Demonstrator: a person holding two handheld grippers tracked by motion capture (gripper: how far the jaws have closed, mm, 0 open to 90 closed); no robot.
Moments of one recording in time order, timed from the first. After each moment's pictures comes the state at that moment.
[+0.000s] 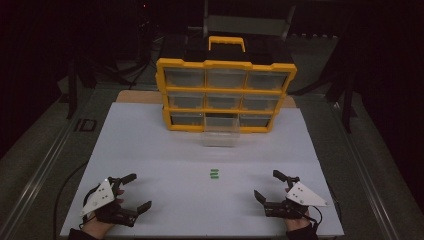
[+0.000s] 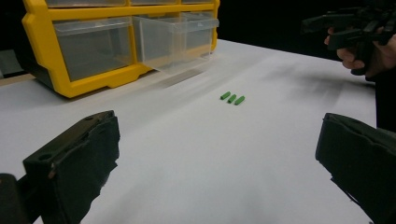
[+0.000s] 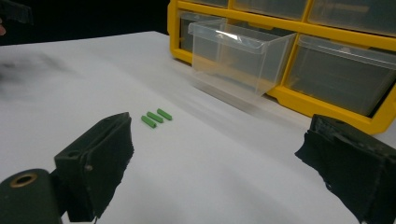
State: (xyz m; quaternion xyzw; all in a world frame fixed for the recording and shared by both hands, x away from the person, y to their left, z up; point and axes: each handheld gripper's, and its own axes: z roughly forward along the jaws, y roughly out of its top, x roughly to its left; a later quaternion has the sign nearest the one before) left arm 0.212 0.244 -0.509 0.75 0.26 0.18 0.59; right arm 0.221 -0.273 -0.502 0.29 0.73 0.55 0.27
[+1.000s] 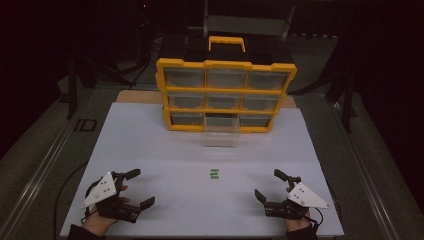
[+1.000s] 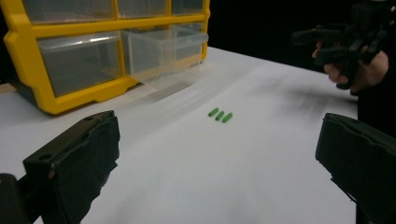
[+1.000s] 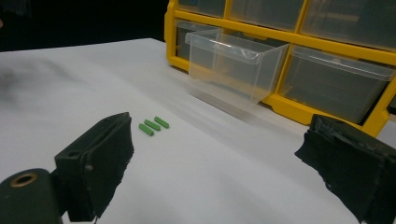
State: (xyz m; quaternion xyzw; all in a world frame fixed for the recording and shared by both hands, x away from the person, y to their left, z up) left arm 0.221 0.232 -0.480 0.74 0.25 0.16 0.60; right arm 0.217 -0.271 -0.497 0.29 0.72 0.55 0.29
